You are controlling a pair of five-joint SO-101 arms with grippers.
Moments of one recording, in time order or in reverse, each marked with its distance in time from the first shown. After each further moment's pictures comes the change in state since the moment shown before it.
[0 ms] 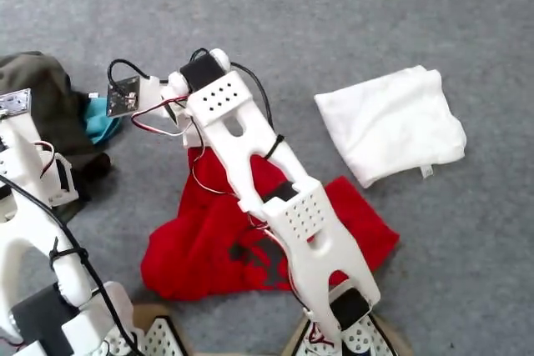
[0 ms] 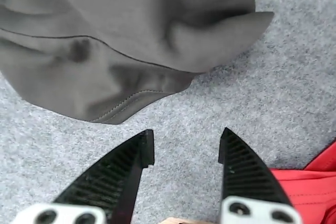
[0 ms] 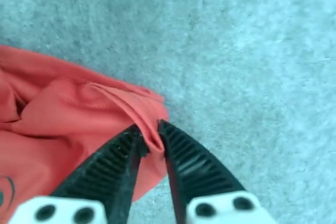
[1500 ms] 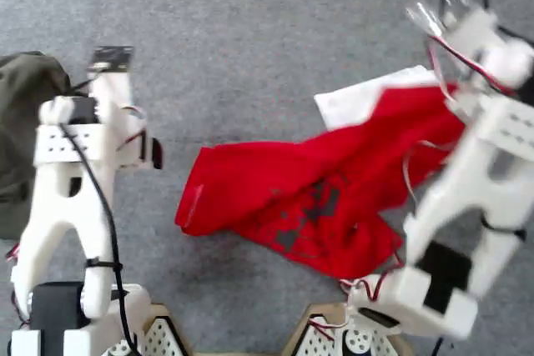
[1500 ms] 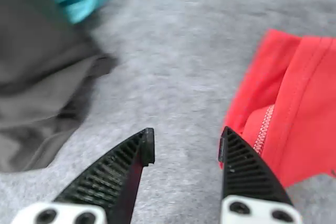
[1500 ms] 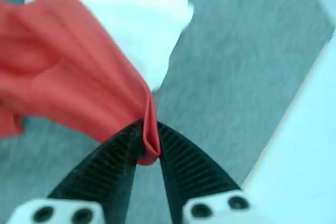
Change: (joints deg) left arm 31.6 0.2 -10.0 4.7 10.5; right arm 66.0 -55.9 33.1 1.0 13.3
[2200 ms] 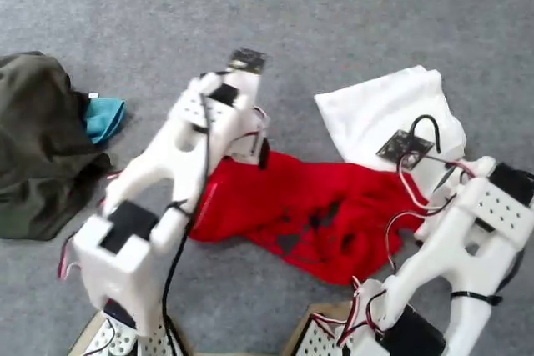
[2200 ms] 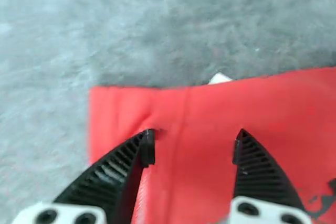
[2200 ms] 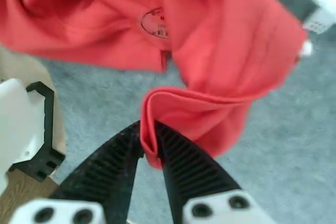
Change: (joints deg) left arm 27.4 35.0 -22.9 -7.4 12.8; right arm 10.0 -23.9 68.9 -15.2 15.0
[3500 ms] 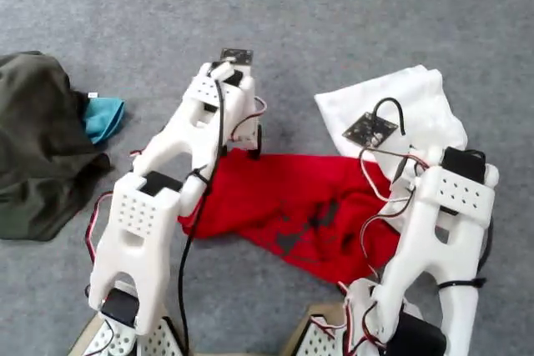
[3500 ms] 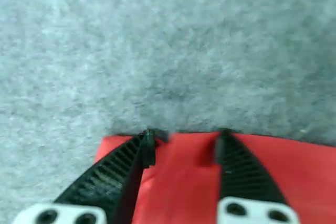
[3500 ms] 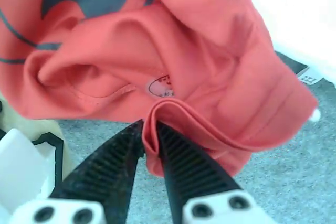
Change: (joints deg) left arm -3.8 24.1 -24.8 7.2 8.2; right arm -15.6 -0.4 2.2 -4.0 -17.5
